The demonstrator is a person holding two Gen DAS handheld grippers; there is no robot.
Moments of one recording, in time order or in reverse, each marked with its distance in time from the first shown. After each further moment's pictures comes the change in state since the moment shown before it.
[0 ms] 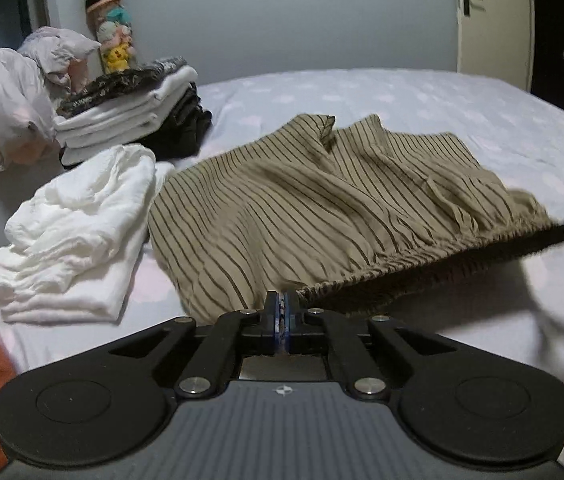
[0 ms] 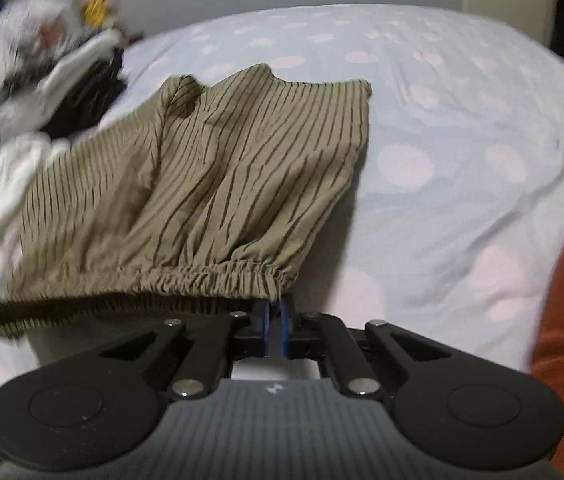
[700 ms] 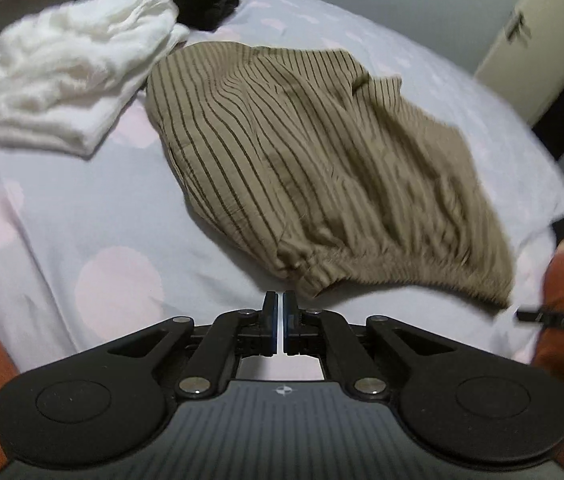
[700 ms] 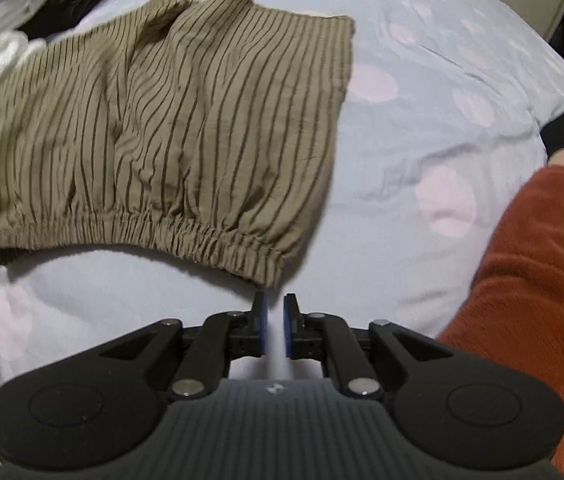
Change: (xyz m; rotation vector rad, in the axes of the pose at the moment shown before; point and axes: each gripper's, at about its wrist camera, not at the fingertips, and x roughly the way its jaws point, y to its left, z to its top) left arm 0.015 0.060 -0.037 -0.446 0.214 -0.262; right arm -0.001 -0.021 -0.041 0.017 0.179 -0.050
